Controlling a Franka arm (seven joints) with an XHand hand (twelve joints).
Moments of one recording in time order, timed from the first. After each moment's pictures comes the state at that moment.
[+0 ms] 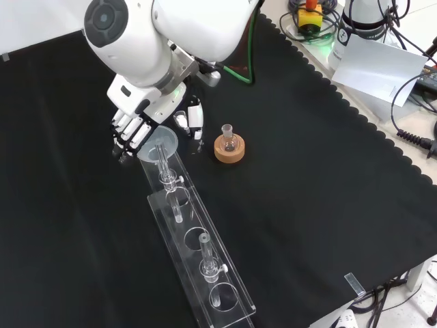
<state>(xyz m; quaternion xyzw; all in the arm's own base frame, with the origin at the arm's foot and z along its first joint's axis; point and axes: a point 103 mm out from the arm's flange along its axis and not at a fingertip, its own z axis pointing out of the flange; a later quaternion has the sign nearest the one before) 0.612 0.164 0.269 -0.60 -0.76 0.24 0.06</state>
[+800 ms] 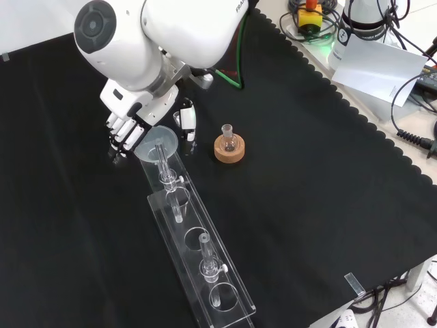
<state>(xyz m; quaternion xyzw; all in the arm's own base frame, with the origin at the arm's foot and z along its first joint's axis) 0.620 0.151 0.259 -0.60 -0.75 0.25 0.06</state>
